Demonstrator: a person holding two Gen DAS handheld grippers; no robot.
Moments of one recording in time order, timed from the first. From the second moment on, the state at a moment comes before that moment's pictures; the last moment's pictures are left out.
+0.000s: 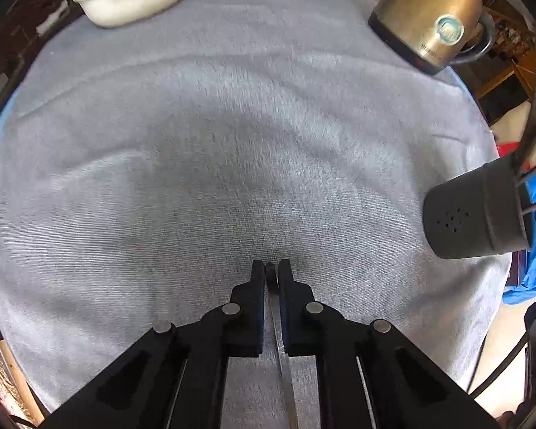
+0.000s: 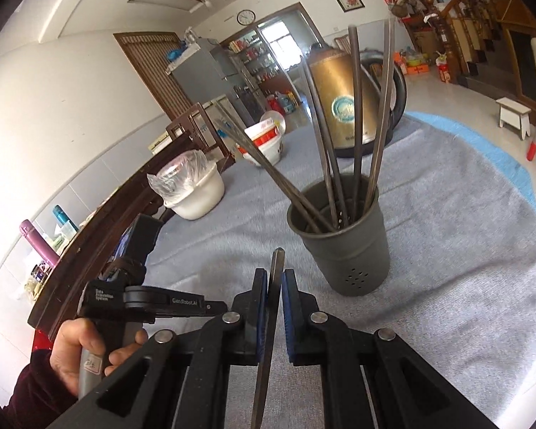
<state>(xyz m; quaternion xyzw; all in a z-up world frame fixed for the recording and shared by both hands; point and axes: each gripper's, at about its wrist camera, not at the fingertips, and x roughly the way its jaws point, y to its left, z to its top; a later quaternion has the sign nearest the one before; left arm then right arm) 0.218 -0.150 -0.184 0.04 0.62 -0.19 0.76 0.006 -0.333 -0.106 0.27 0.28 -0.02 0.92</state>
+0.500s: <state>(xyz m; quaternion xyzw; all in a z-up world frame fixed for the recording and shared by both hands) 0.138 -0.130 -0.041 0.01 0.47 -0.28 0.84 -0.045 -0.348 -0.046 0.27 0.17 -0.05 0.95</state>
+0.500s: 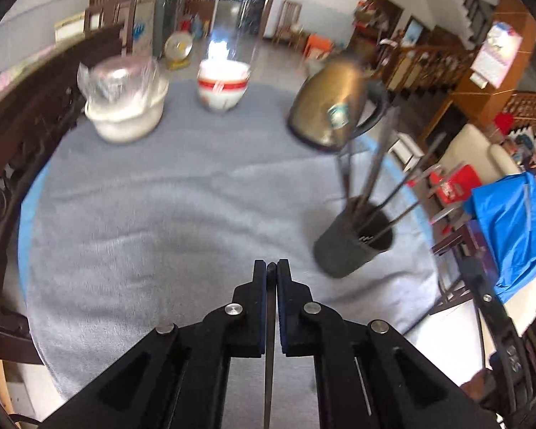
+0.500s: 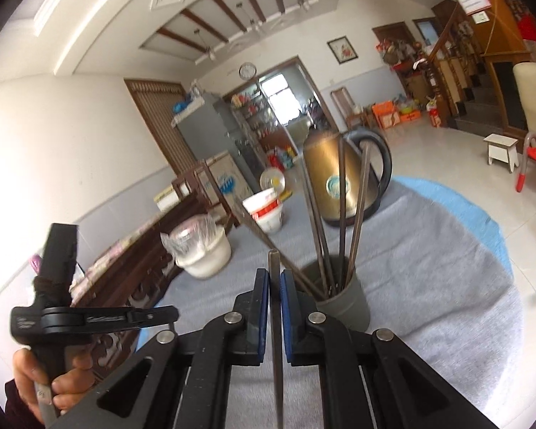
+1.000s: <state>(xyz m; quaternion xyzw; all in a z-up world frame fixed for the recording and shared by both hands) 0.117 -0.130 0.035 -0.02 0.36 -0.30 0.88 -0.062 -0.365 -0.005 0.25 0.10 -0.10 0.96</state>
